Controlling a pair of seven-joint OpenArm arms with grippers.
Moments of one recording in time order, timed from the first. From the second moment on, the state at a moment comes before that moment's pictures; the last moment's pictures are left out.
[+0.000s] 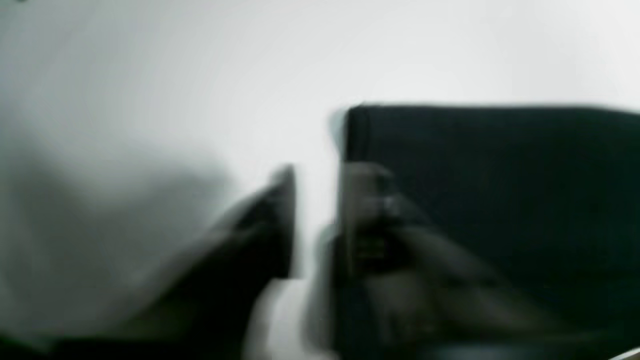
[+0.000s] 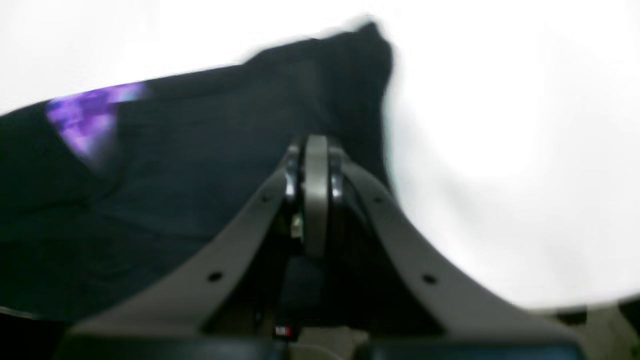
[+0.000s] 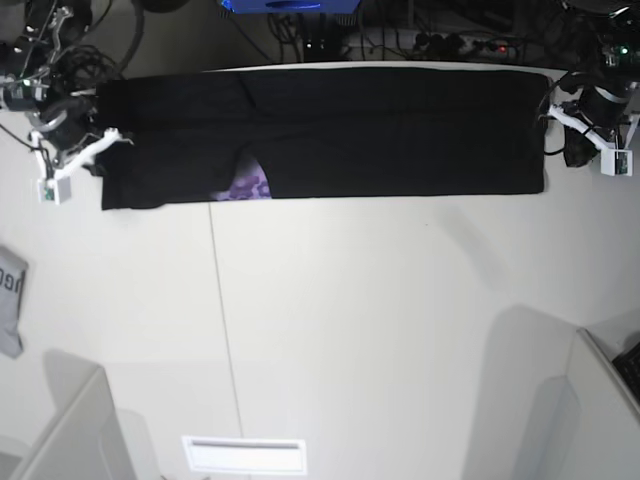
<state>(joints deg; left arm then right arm) 28.6 -13.0 -44.6 110.7 -30.7 -29.8 48.8 -20.6 11.6 30.3 110.5 32.3 18.1 -61.9</state>
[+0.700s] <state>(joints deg) 17.2 -6.2 -34.8 100.0 -10.5 -29.8 48.6 -4.6 13.4 26.8 81.9 18.8 18.9 -54.3</state>
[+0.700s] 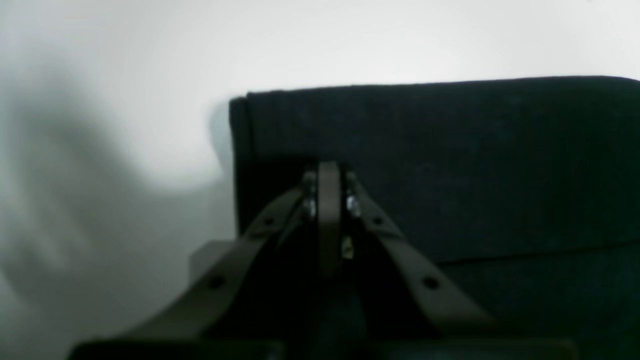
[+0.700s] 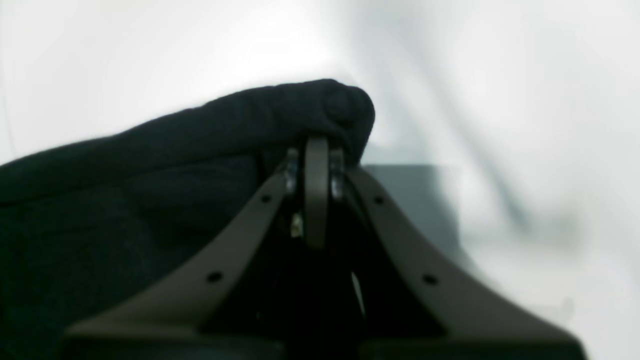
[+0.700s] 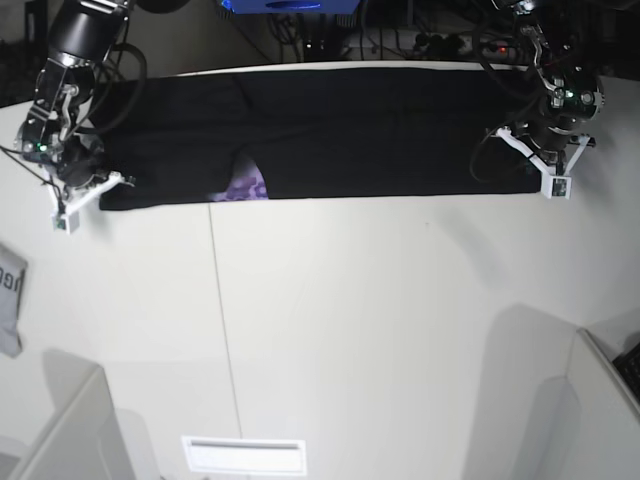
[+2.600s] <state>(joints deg) 1.2 -8.4 -31.4 86.1 -10.5 -25.5 44.4 3.8 8.4 26.9 86.4 17.9 22.2 -59.4</state>
